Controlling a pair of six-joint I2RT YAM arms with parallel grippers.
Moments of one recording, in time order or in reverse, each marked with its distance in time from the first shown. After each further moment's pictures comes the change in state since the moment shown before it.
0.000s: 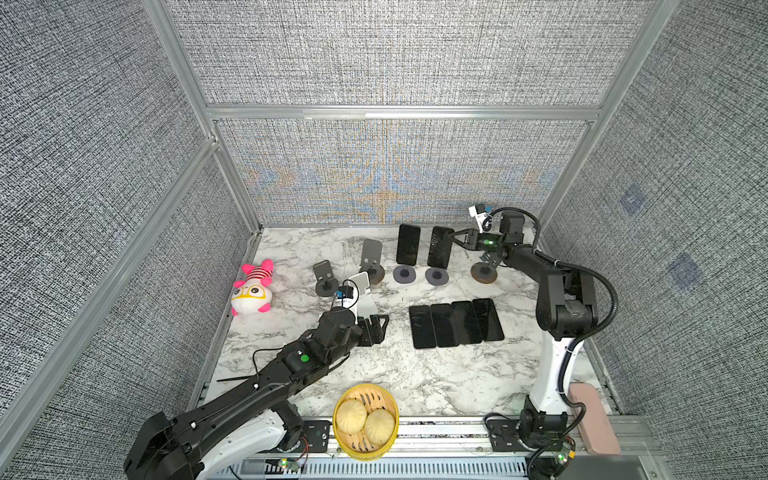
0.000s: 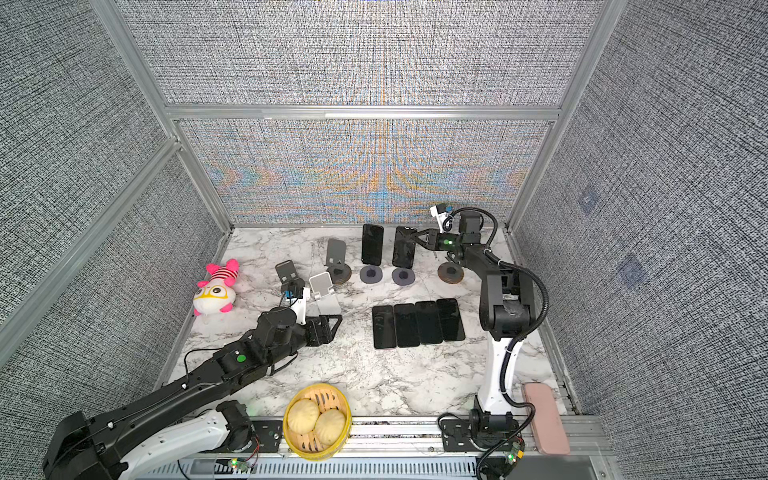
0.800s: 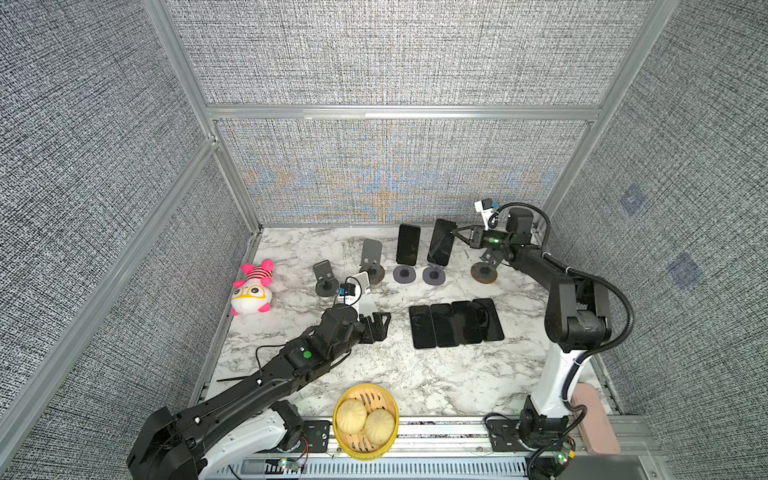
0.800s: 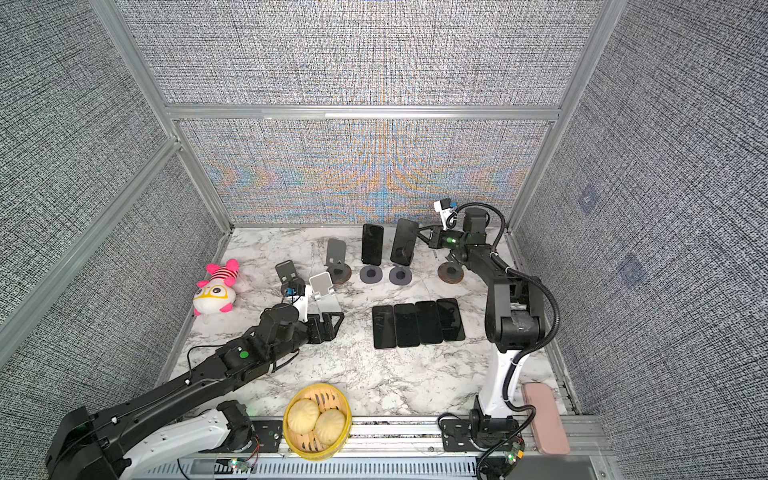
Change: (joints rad) left arm 0.003 0.055 0.056 -0.010 -0.016 0.040; right arm 0.003 -0.173 -0.117 0.031 0.035 0.011
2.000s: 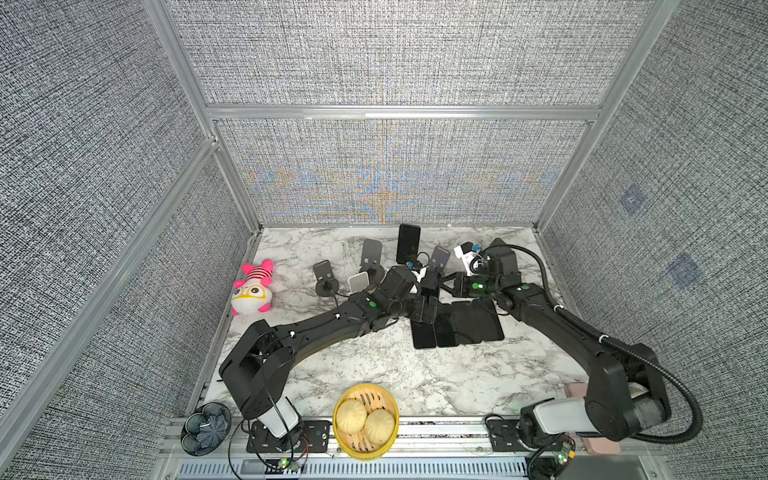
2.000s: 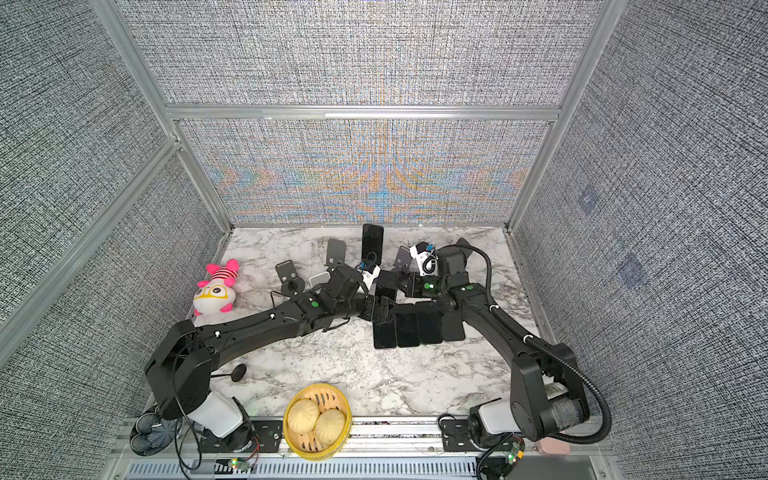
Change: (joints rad) left arm -0.065 0.632 0.500 -0.009 0.222 0.224; right arm 0.290 -0.548 -0.479 -0.310 0.351 0.117
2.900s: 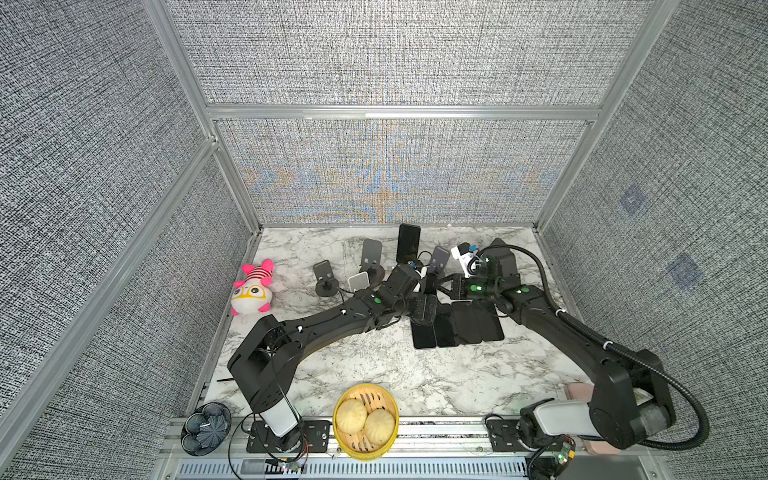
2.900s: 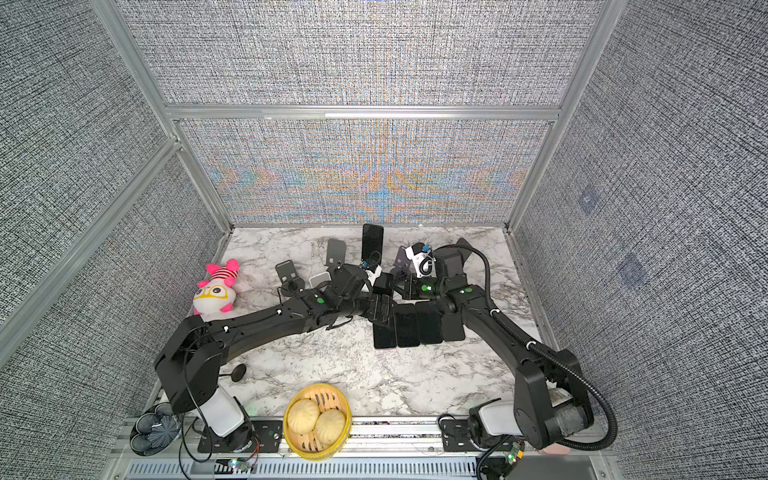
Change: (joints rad) left arm 0.000 0.050 0.050 -0.050 -0.023 -0.026; right arm 0.034 -0.033 -0.006 -0.002 -0.008 0.001
